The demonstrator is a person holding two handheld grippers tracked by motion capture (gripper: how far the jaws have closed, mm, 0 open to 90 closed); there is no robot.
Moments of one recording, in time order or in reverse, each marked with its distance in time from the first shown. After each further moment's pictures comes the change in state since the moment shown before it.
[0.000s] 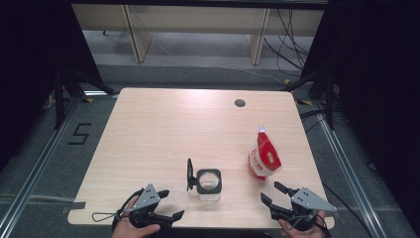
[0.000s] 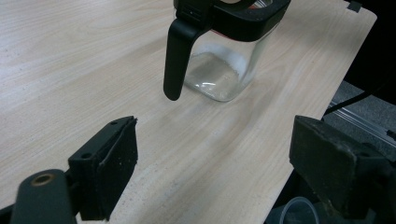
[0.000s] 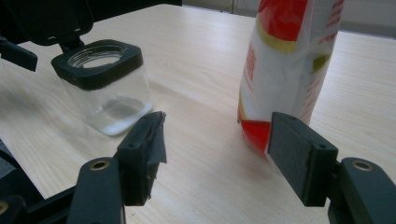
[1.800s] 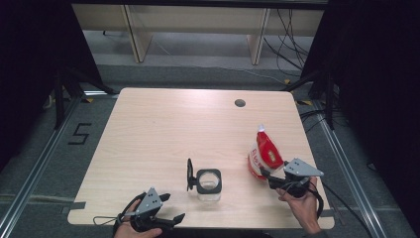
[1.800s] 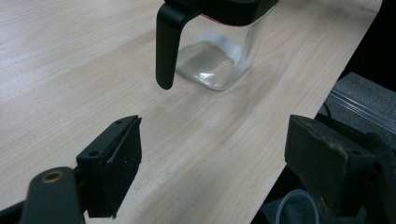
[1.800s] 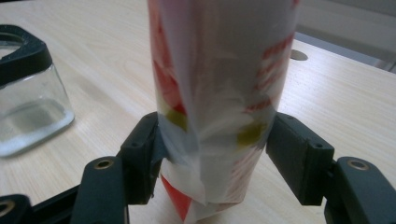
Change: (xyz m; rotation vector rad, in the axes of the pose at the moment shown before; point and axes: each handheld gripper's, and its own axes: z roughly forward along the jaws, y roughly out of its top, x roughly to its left) left arm -0.008 -0.005 0.002 0.016 0.015 0.007; right arm -0.057 0.026 0.057 0.057 -0.013 -0.111
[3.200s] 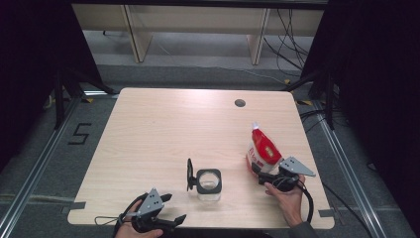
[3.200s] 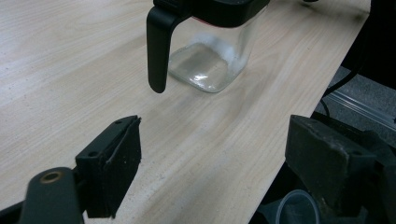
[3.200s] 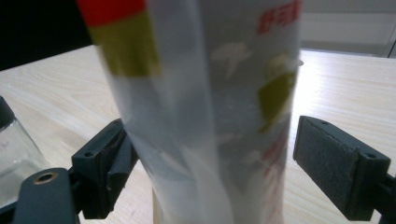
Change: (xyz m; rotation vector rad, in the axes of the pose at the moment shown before) left arm -0.004 0.000 0.003 -0.012 -0.007 0.004; right arm 0.003 -0.018 0.039 -0.176 -0.031 0.197
